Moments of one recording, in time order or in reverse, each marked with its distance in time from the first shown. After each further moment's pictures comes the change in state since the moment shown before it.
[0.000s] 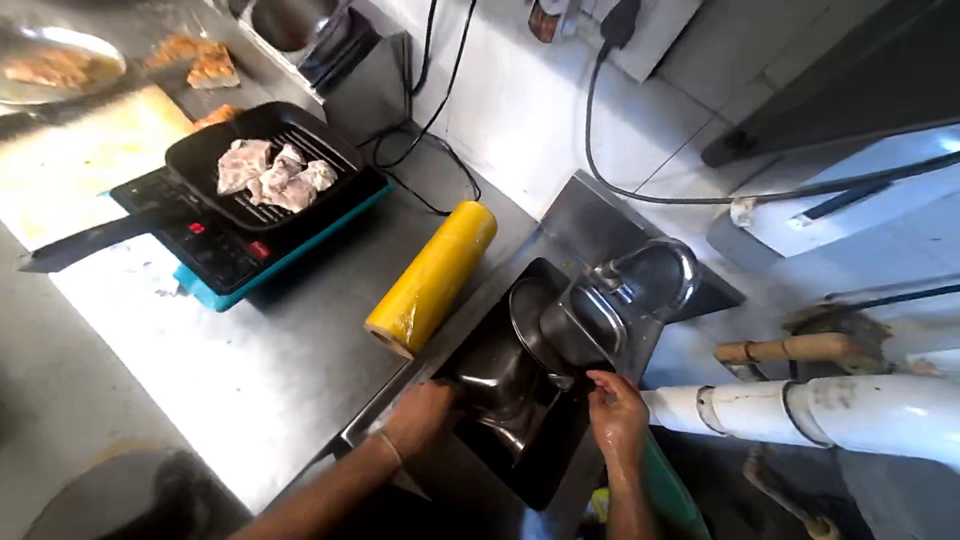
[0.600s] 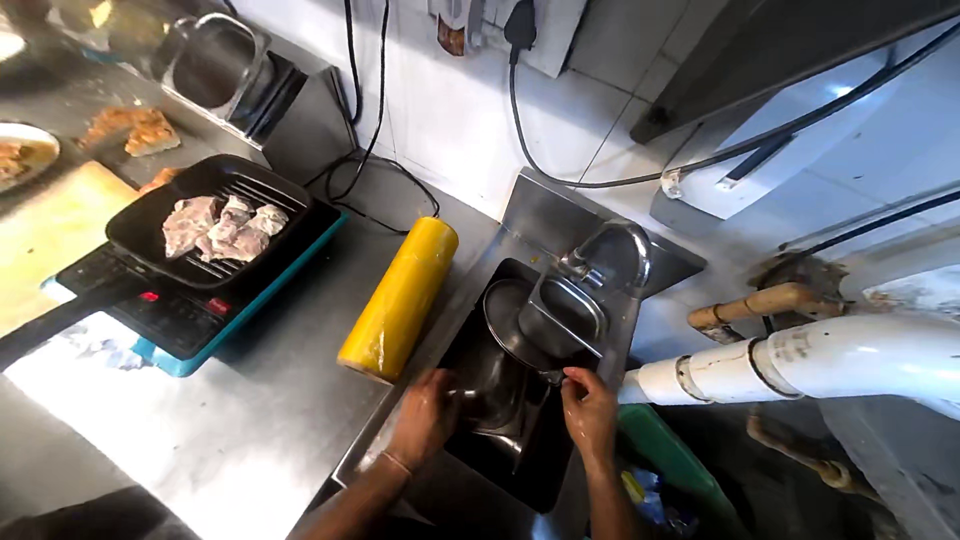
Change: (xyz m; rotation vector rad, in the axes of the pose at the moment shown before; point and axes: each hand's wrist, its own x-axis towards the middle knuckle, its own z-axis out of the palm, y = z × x) left_hand 0.032 0.003 0.014 -0.093 0.483 0.101; right_hand -0.012 0.008 0.030 0.062 0.045 0.202
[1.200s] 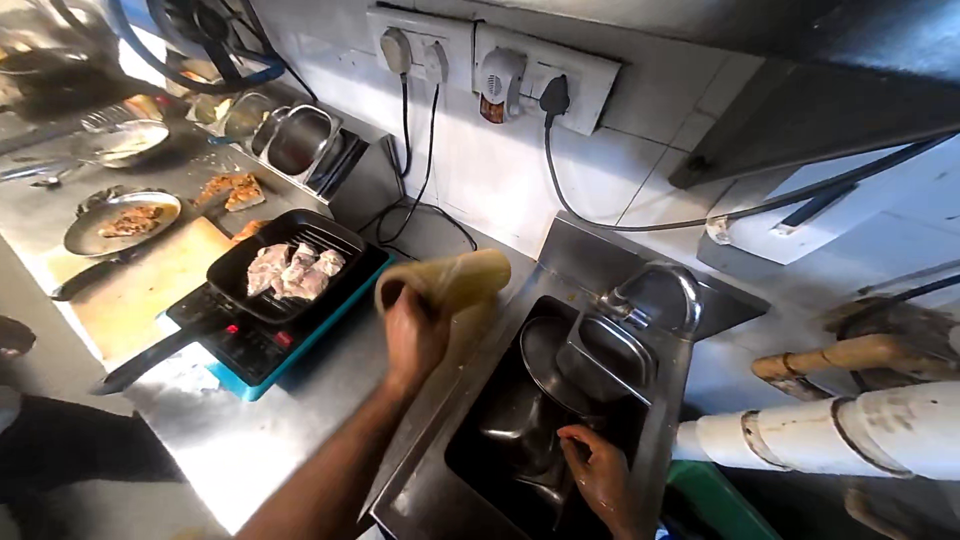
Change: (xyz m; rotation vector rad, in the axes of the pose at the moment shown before) left_hand 0.086 0.049 -0.135 -0.085 0.581 -0.119; right_hand -0.023 -0.023 0.018 0.170 -0.308 -0.169
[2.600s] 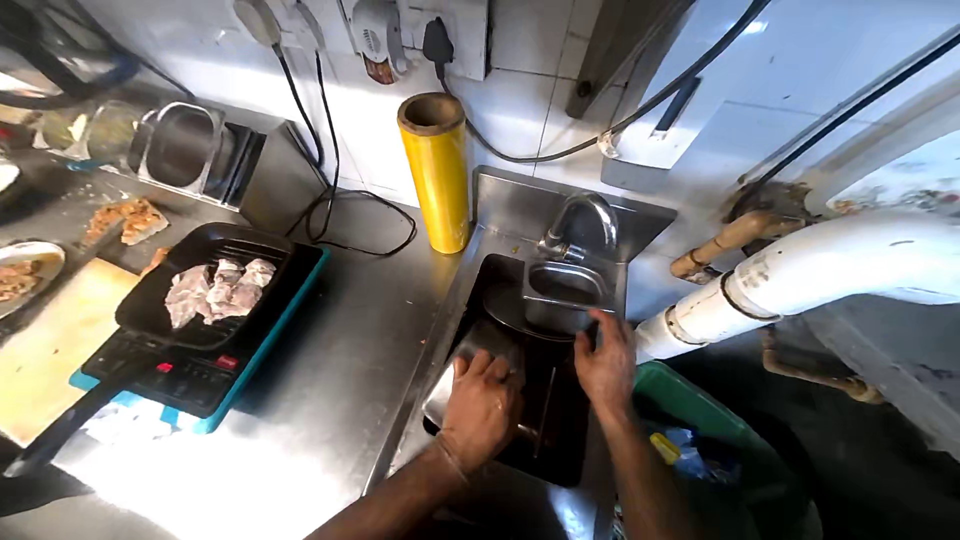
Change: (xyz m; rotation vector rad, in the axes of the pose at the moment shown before) left_hand -0.147 0.006 0.075 0.321 -0.369 0.856; right_hand 0.026 -0.014 -0.055 -0.174 0.450 0.186
